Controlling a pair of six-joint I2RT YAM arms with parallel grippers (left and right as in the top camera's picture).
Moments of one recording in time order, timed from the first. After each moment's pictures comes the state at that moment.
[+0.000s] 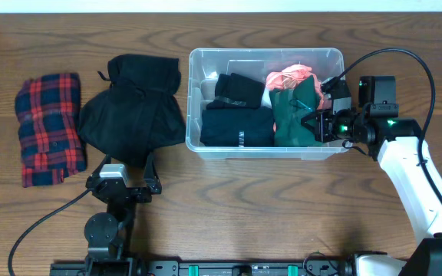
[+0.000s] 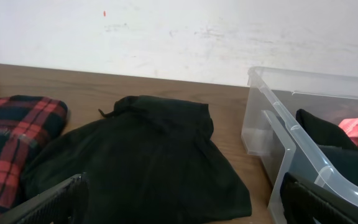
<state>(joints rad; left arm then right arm) -0.03 0.01 0.02 -0.11 0.01 -0.12 0.04 1.44 0.99 -0.58 -0.51 -0.02</state>
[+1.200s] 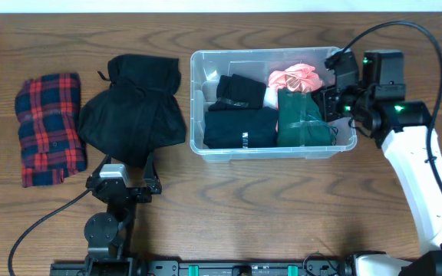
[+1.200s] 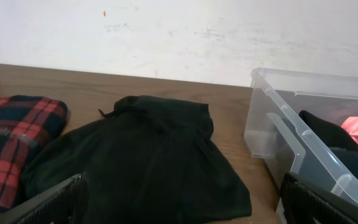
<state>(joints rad) -0.03 0.01 0.02 -0.11 0.01 -0.12 0.09 1.45 1.19 -0.63 -0.33 -0.10</state>
